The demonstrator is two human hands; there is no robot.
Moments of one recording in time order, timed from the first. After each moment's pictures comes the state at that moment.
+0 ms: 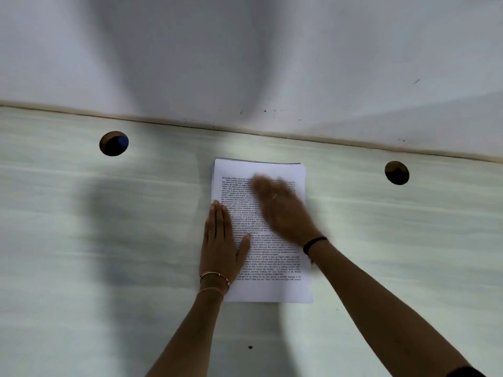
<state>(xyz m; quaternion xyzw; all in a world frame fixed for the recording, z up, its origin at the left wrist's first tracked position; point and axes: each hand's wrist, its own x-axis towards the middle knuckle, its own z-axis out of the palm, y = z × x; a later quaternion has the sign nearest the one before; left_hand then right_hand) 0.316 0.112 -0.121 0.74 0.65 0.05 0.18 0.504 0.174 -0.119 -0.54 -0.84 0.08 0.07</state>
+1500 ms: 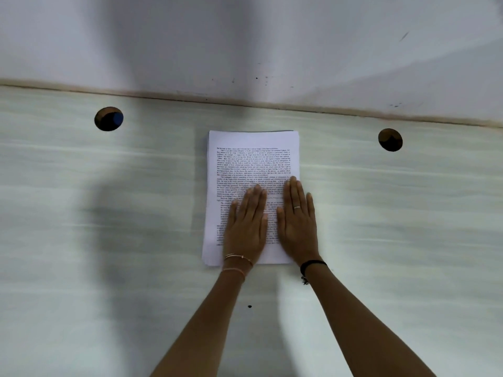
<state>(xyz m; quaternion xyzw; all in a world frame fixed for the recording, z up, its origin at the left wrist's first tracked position) 0.359 0.072 -0.126 0.79 0.59 0.08 0.16 0.497 0.059 -0.131 -0.73 -0.66 0.12 0.15</state>
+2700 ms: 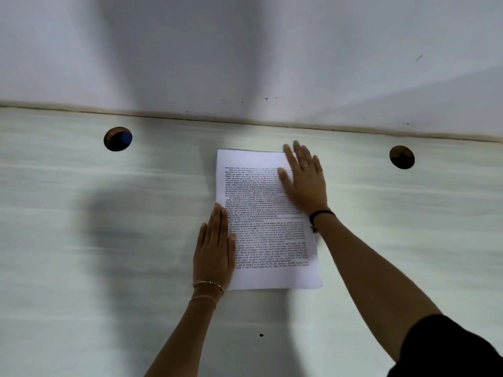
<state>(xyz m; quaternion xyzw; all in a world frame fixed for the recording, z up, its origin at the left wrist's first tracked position) 0.286 0.082 -0.132 0.75 0.63 0.11 0.20 0.532 0.192 -0.132 -0.72 -0.68 0.12 0.11</state>
